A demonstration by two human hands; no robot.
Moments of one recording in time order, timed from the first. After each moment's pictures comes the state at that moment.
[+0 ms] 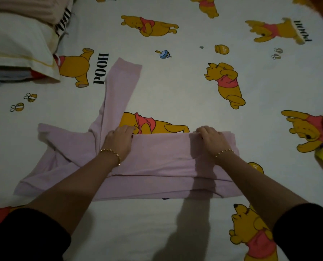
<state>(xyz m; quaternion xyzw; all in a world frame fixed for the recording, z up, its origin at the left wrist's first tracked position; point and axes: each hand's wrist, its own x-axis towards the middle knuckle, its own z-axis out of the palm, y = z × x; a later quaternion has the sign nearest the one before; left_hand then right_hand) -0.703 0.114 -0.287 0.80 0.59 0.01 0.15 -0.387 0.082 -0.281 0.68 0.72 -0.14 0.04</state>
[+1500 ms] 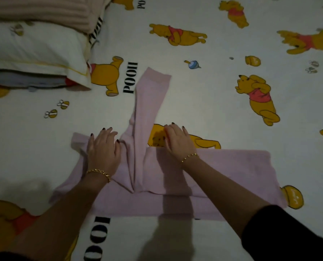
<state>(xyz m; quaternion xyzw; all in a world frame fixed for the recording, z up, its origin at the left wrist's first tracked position) -0.812 0.118 -0.278 0.70 0.70 0.11 0.05 -0.575 0.142 -0.282 0.62 0.77 -0.15 -0.09</state>
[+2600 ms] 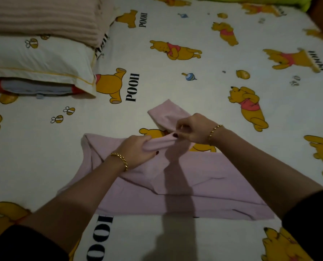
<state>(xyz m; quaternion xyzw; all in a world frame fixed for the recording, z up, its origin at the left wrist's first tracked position) -0.777 0.137 -0.234 0.79 0.53 0.14 0.28 -0.538 0.176 -0.172 0.52 0.83 -0.21 -0.01</state>
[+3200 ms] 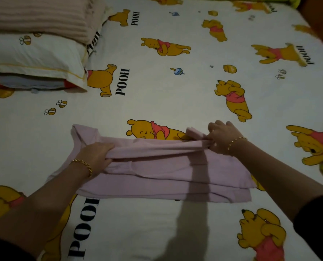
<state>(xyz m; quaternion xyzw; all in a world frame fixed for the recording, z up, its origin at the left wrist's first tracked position) -0.827 0.081 -0.239 0.80 0.57 -0.04 0.16 -0.409 0.106 -0.199 0.53 0.82 0.03 0.22</state>
